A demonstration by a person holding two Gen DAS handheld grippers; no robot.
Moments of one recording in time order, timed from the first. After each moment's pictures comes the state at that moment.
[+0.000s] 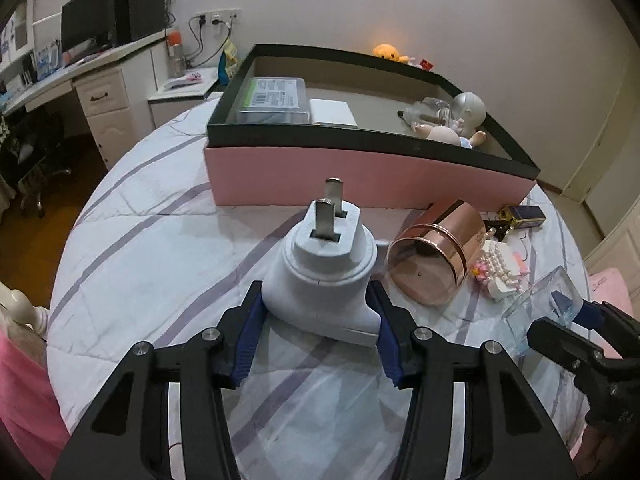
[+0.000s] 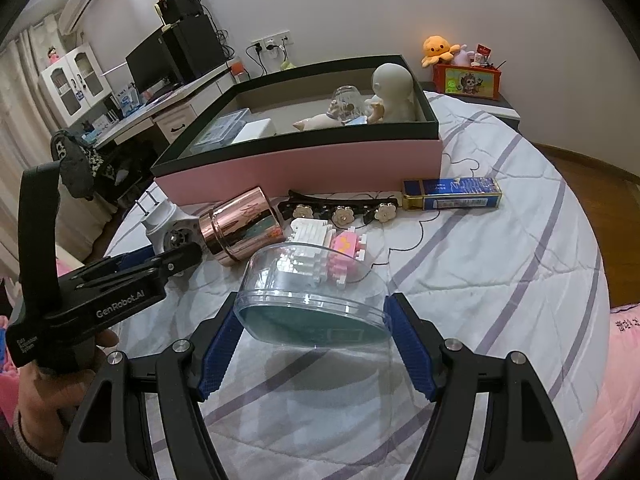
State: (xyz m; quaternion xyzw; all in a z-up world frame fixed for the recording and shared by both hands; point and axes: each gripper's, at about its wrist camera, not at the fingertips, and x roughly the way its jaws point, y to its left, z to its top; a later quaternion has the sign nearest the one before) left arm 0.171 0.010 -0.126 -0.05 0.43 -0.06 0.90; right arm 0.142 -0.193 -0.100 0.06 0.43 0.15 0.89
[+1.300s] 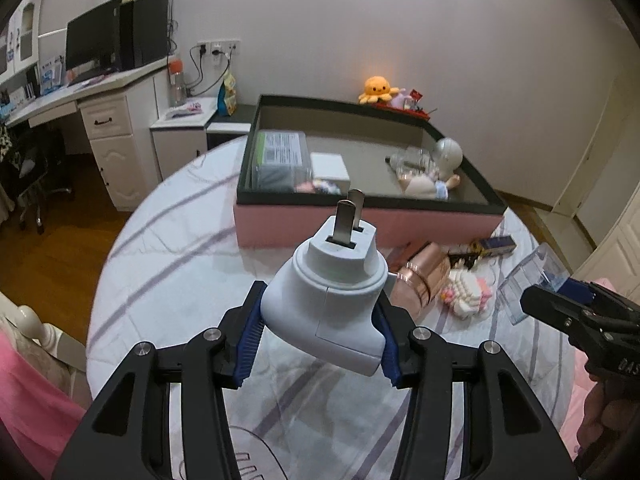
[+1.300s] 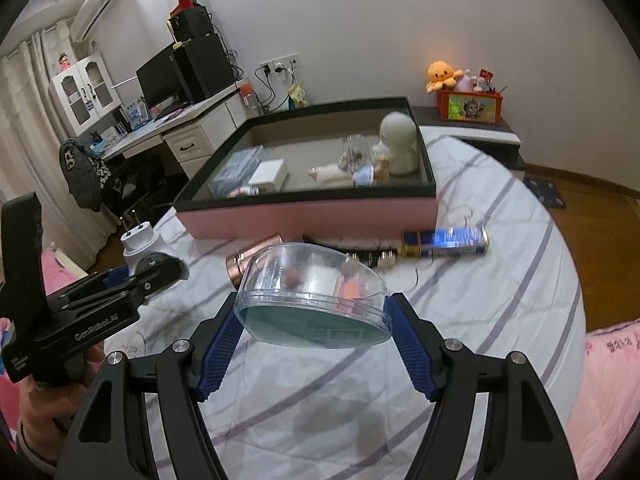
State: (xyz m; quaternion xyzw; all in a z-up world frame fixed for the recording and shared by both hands) left arm 0.155 0.022 -0.080 -0.06 0.38 -0.07 0.92; right arm 0.149 -0.192 -0.061 0.06 0.39 0.16 0.91
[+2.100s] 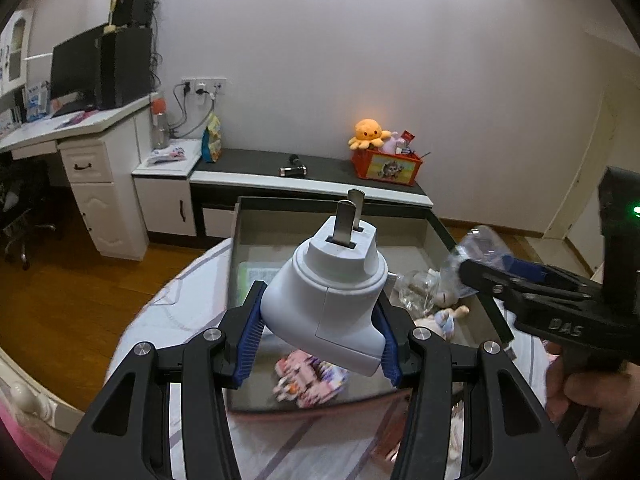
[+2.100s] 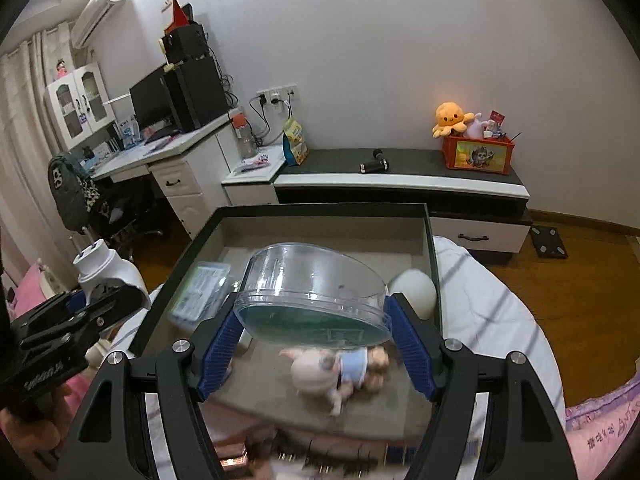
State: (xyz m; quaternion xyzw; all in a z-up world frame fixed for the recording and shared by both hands) left arm 0.276 0.026 -0.028 -0.07 0.34 -0.10 0.93; right arm 0.304 -0.175 -0.028 0.03 0.36 0.15 0.92
